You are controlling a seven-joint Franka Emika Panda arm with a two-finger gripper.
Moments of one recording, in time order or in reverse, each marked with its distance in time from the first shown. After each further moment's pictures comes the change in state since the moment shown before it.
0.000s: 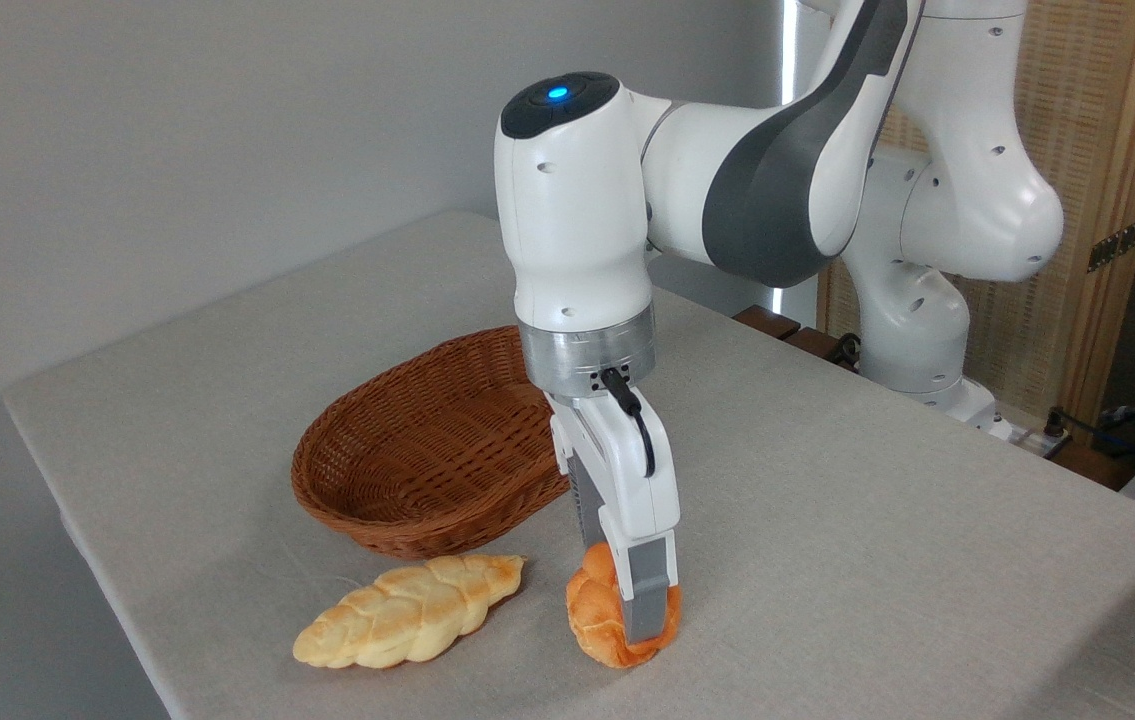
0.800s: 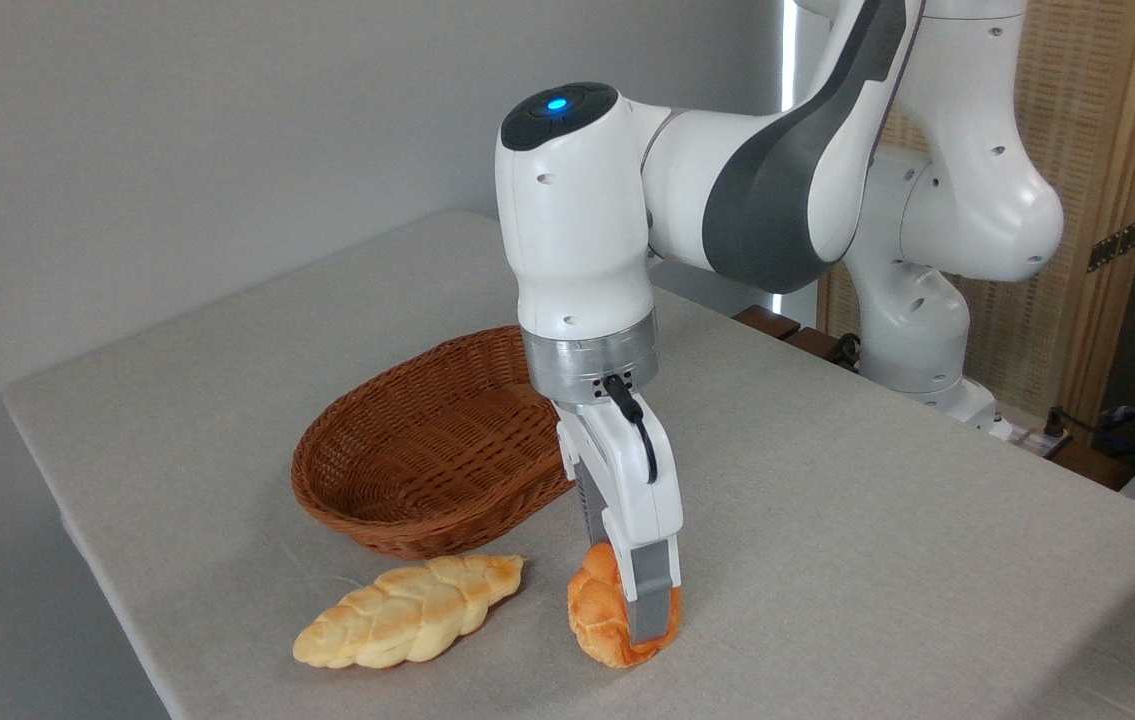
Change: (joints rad) arm 0.000 0.002 0.000 -0.009 0.007 -0.001 0.002
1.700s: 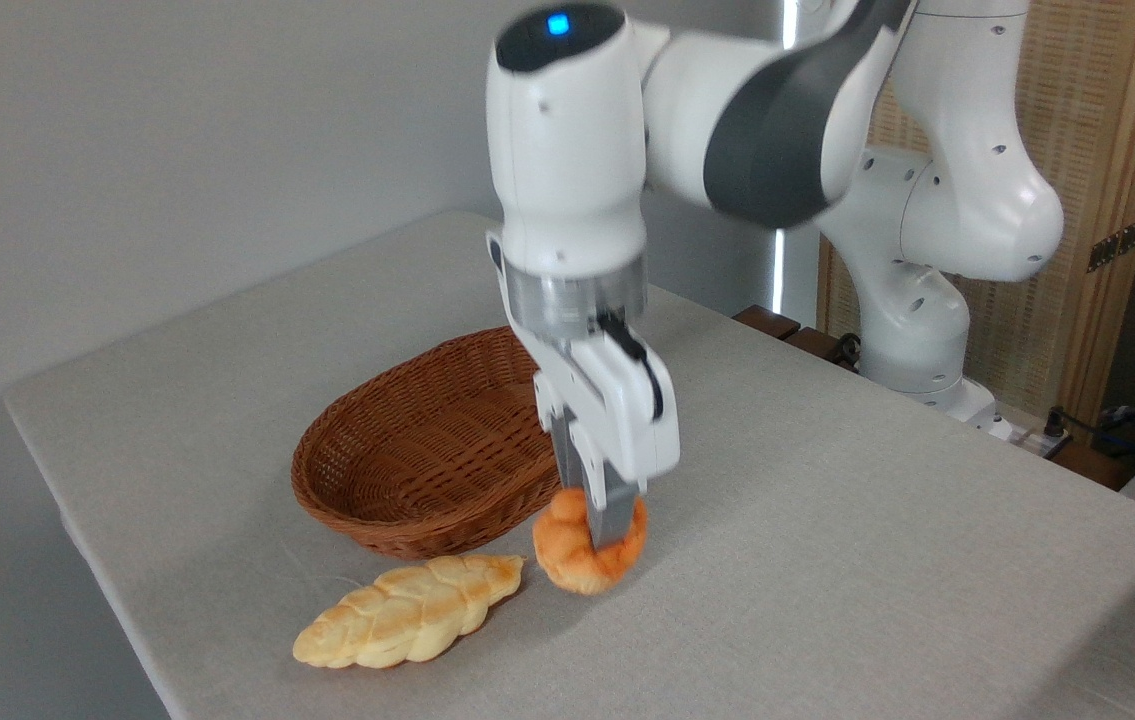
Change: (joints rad) arm 0.001 -0.030 0.000 0.139 -0.150 -0.216 -0.081
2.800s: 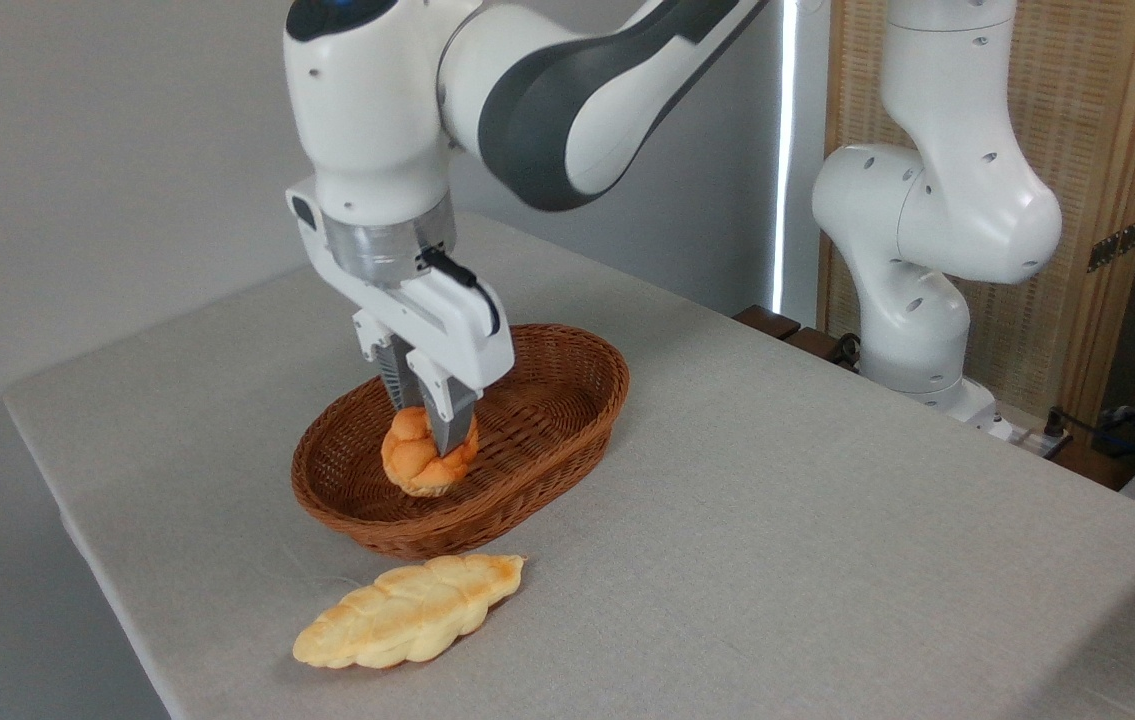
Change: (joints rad) arm -0.065 0.160 -0.196 0.187 -0.146 -0.045 -0.565
